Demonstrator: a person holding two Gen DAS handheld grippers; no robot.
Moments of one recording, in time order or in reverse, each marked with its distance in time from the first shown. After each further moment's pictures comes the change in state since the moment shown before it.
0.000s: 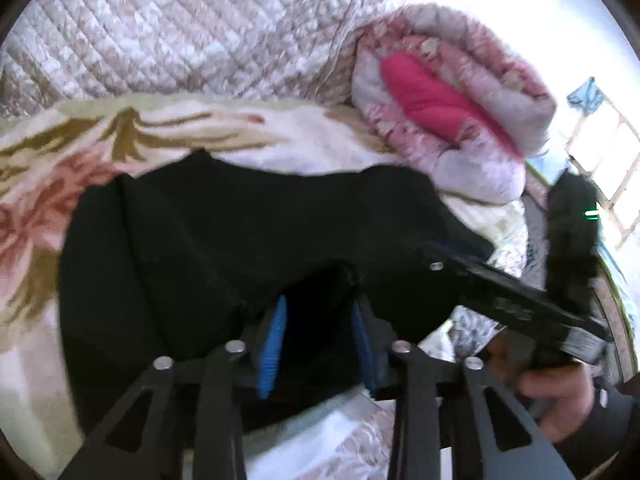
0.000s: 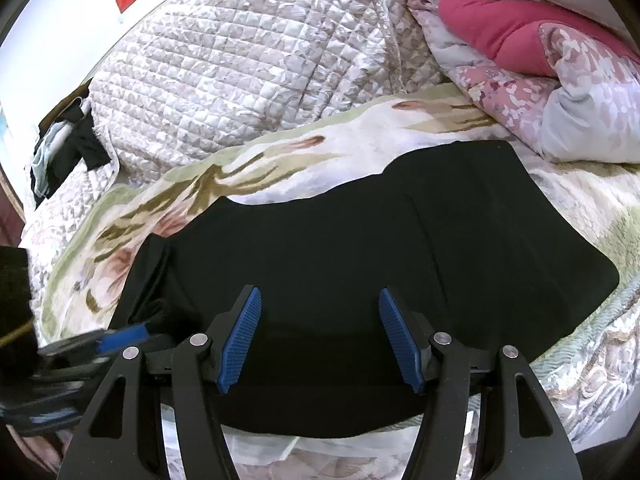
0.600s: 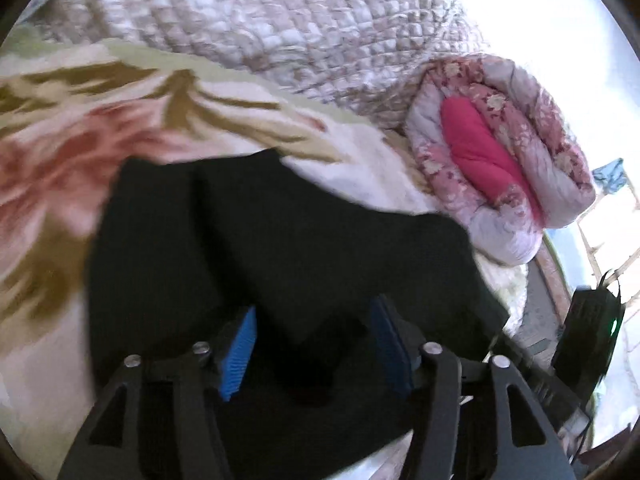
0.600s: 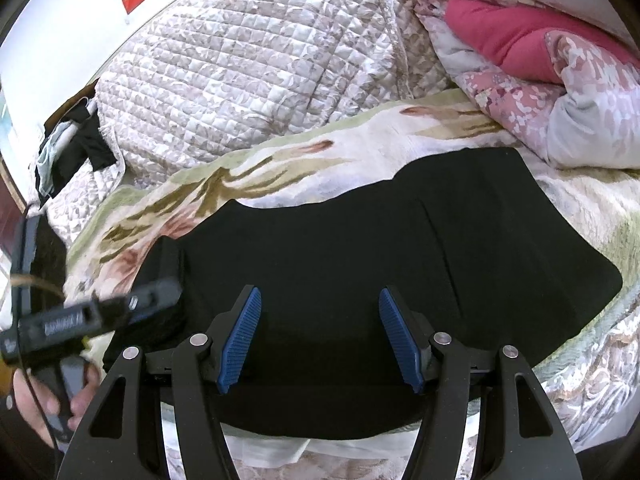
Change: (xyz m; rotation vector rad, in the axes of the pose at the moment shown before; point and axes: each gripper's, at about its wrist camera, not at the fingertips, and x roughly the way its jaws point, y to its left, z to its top) left arm 0.028 0.058 0.031 -0.269 0.008 -0.043; right arm -0.002 0.005 0.000 -0.006 -0.008 0.016
